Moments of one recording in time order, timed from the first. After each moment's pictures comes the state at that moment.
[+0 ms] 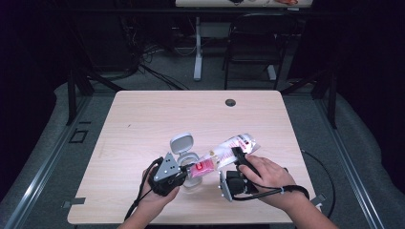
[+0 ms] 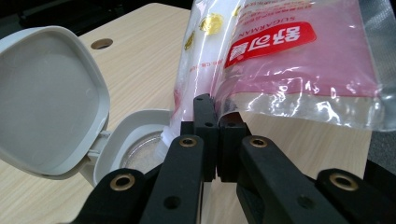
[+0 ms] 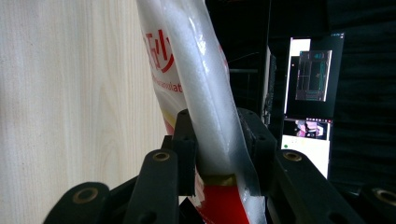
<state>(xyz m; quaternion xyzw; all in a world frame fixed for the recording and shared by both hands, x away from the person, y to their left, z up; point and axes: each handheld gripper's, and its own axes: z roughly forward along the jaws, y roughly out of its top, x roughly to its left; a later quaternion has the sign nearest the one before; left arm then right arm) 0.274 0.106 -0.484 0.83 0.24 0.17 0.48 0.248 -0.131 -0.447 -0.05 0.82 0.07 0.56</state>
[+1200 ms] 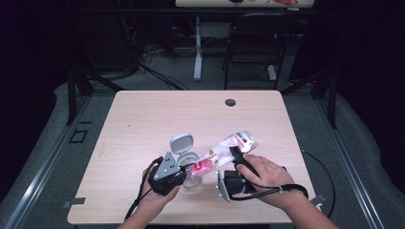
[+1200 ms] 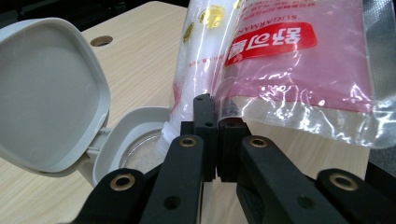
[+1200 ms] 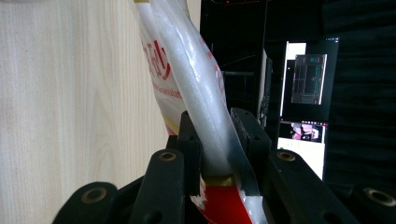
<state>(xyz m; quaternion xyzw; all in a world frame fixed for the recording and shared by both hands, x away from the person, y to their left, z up) 0.276 0.107 -0.488 0.82 0.25 0.17 0.49 0.246 -0.126 -0.441 -0.06 0.82 0.07 0.56</state>
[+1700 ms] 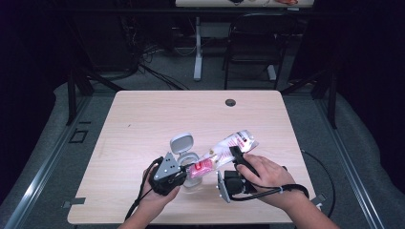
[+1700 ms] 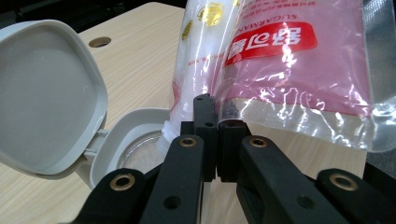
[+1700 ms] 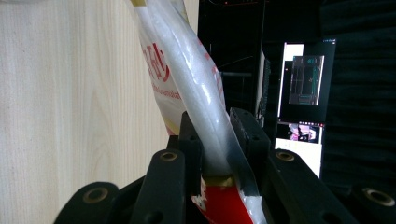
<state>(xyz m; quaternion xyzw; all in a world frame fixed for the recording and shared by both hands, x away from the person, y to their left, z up) 0.276 0.106 -0.487 0.82 0.25 0.16 0.49 0.245 -0.125 -0.437 -0.06 0.82 0.06 0.57</state>
